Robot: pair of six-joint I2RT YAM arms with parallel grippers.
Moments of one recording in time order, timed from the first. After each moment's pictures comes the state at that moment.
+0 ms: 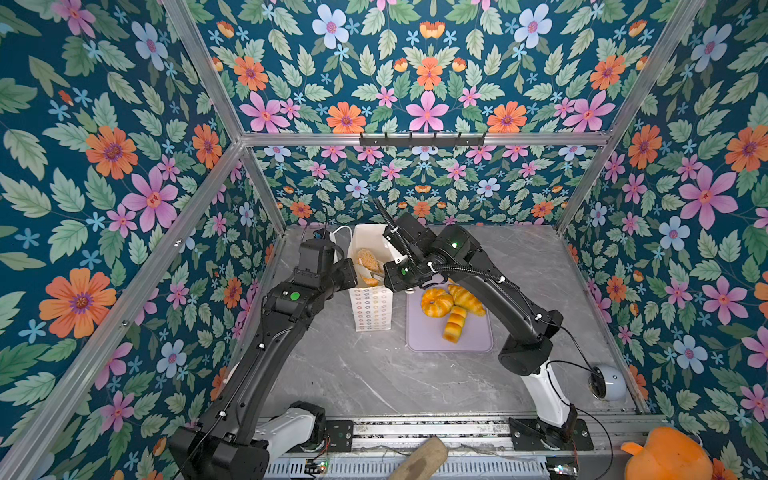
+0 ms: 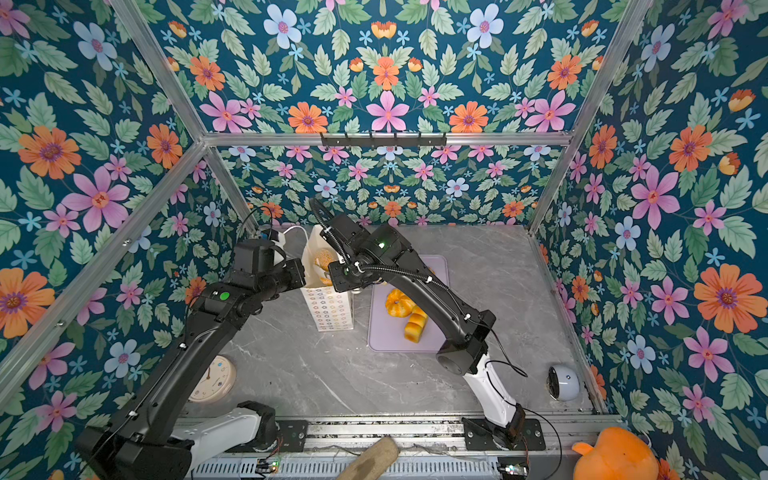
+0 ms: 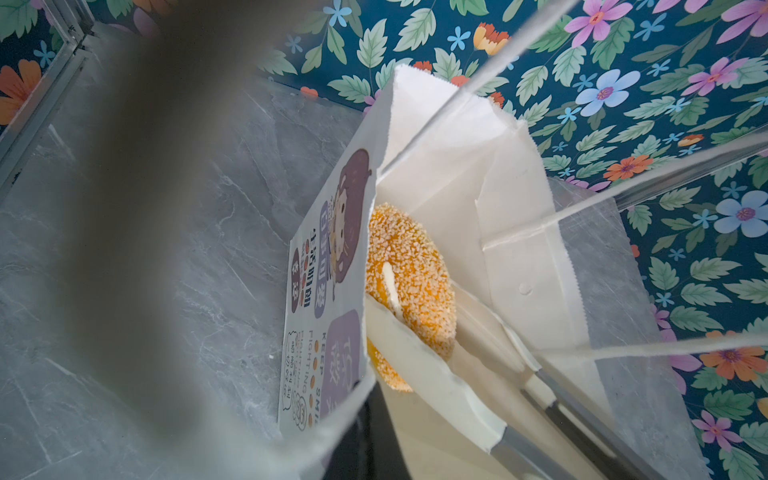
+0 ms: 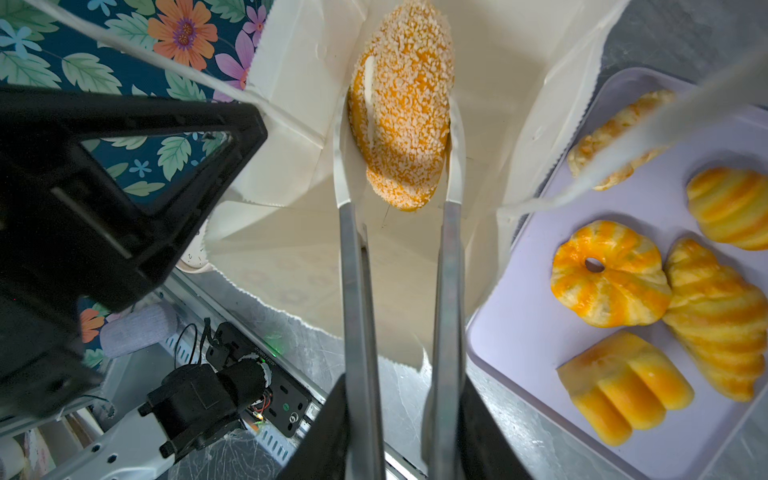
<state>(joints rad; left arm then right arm) -0.34 1.13 1.21 -0.70 -0.02 -0.46 0.95 2.18 2.69 -1.49 0.00 0.50</state>
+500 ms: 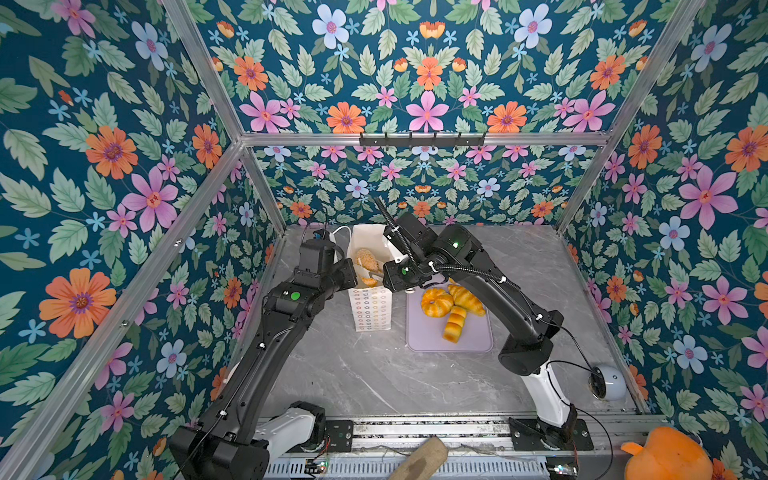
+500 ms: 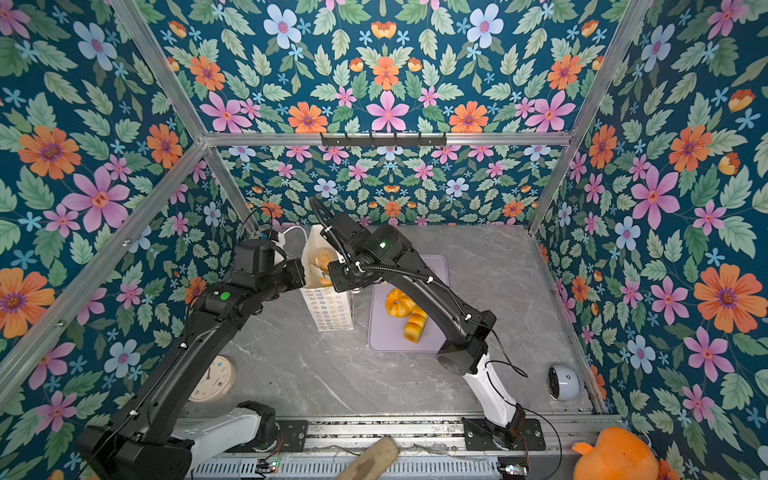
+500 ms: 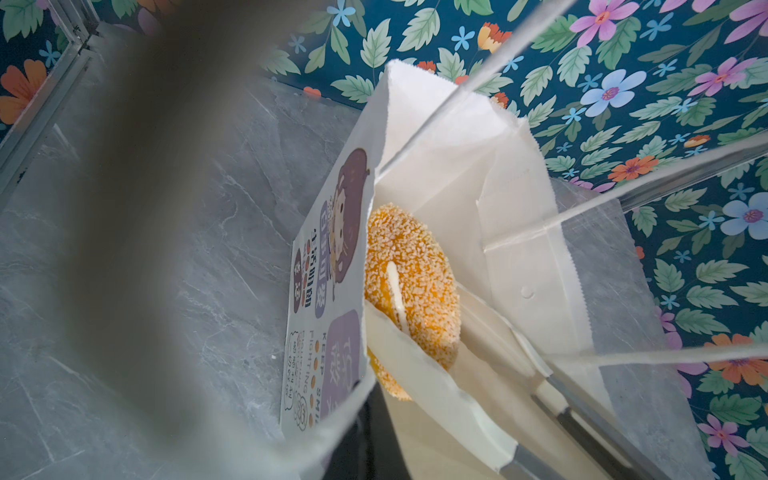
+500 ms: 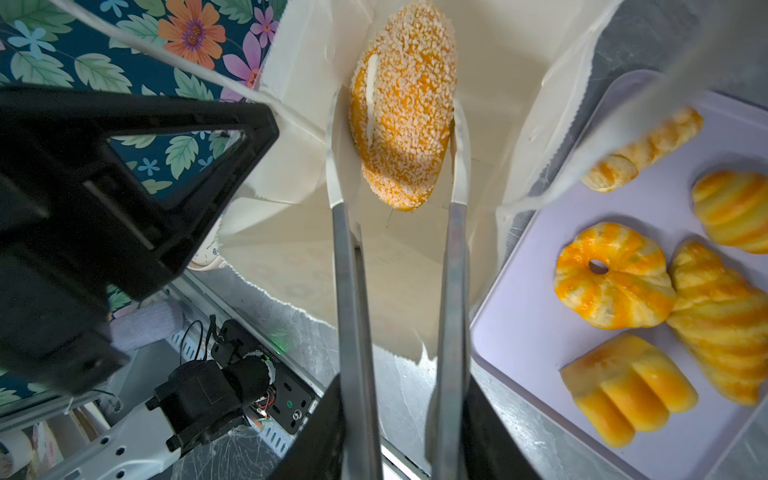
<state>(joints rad) -0.34 1.13 1.20 -0.70 -0.03 -0.46 0.95 2.18 2.71 -1.49 -0.02 0.50</state>
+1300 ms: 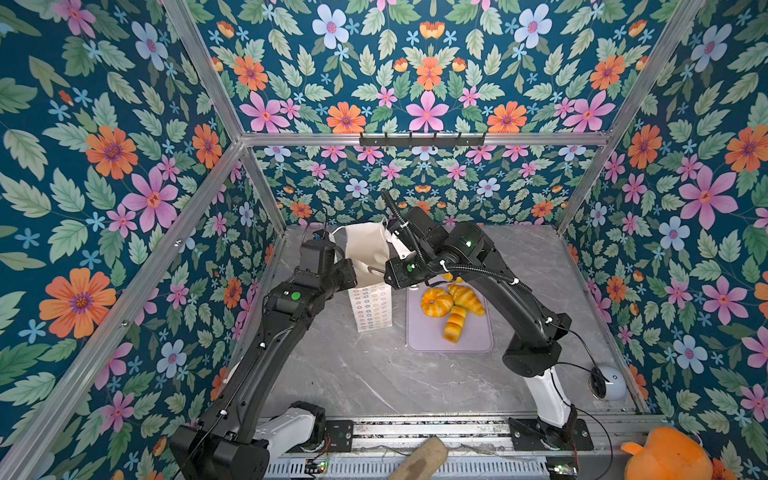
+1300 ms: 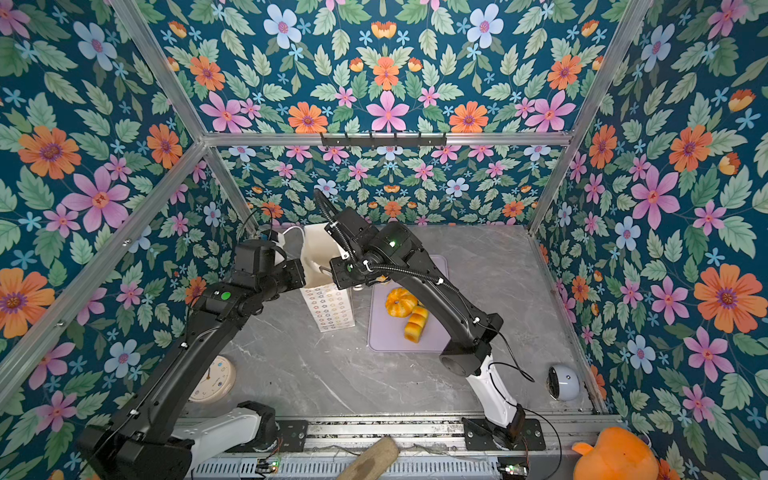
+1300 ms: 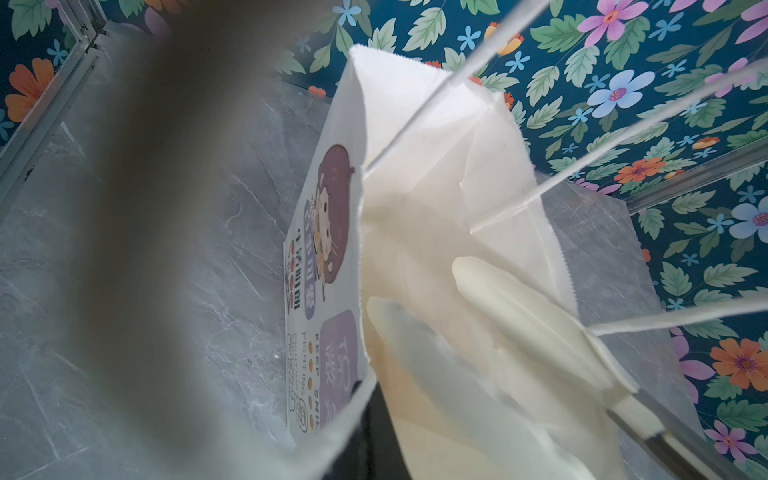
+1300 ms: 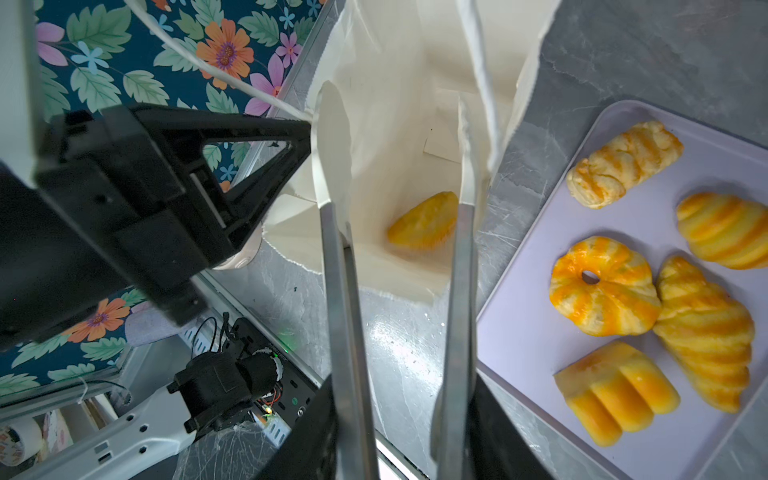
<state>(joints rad) -0.34 1.14 1.20 -0.70 -0.04 -0.47 0.95 2.13 2.74 -1.50 -0.01 0.47</state>
